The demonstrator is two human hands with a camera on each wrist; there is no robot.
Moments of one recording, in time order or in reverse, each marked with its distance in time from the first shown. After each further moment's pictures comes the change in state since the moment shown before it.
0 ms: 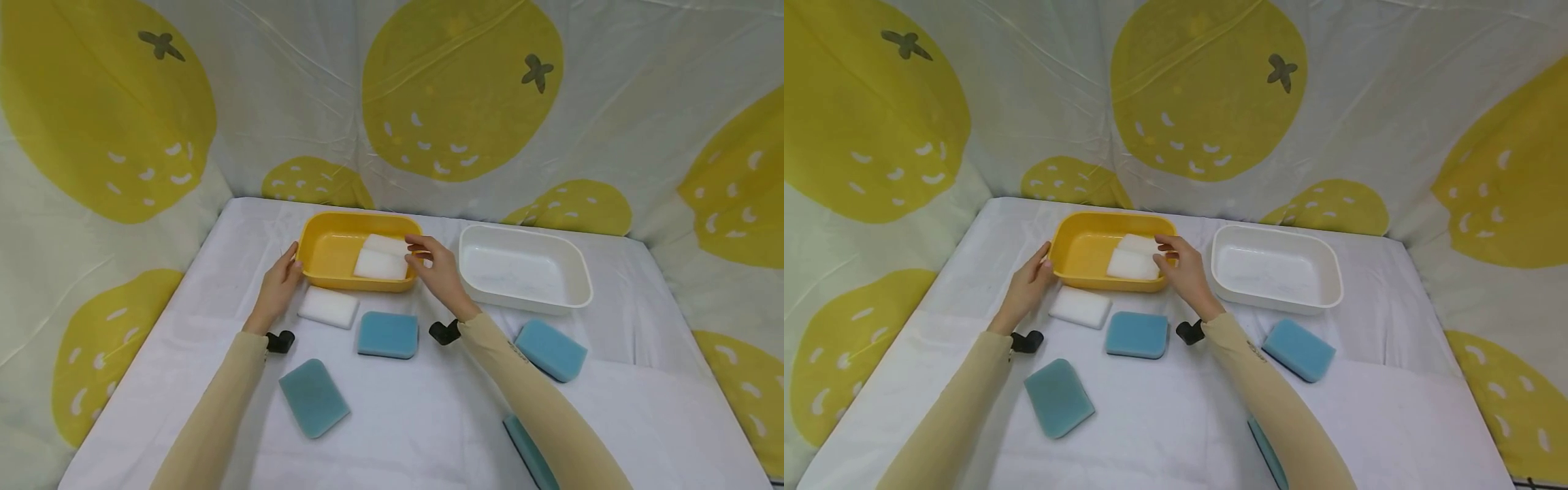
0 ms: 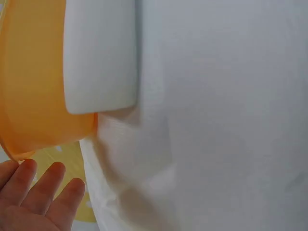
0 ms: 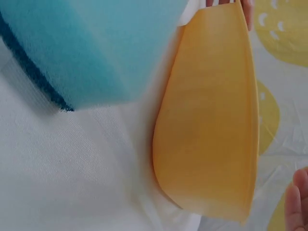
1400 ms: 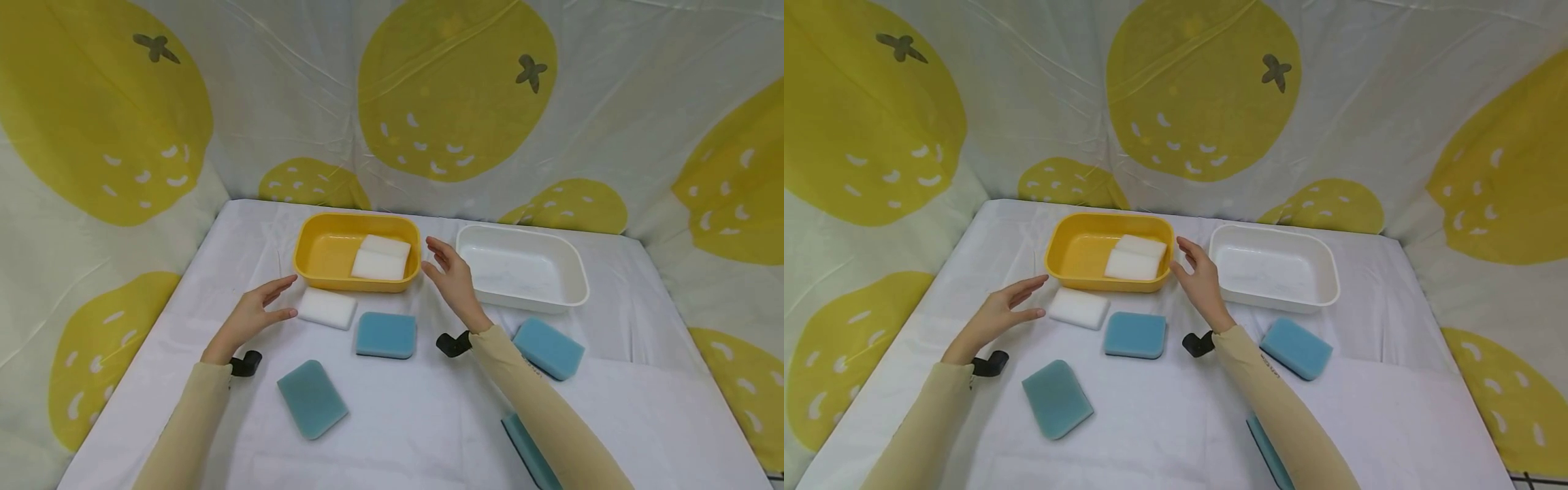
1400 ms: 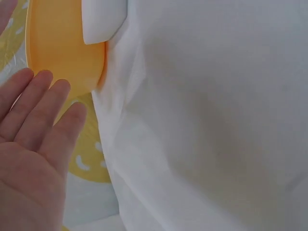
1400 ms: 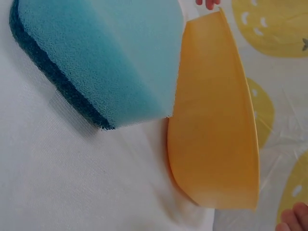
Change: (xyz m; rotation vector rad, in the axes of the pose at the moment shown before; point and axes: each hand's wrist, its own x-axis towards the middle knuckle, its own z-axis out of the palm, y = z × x) left_hand -0.042 -0.003 -0.034 -0.026 -0.294 -0.038; right_hand -0.025 -0.032 -0.023 0.157 0.035 0.210
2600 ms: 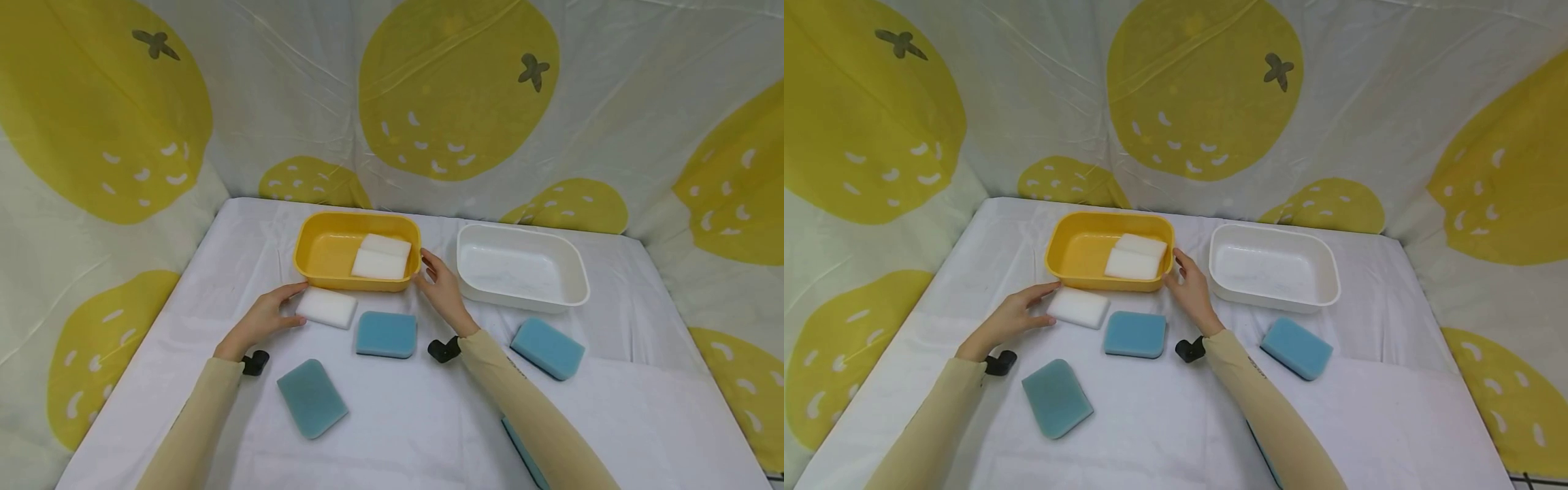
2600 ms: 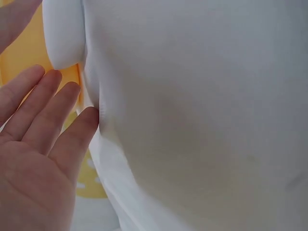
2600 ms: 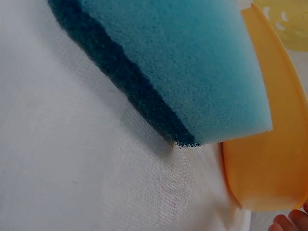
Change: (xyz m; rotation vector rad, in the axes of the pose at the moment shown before) left_hand 0.010 -0.009 0.018 0.168 -0.026 0.117; right_hand -0.004 0.015 0.017 -0.104 -0.060 0.108
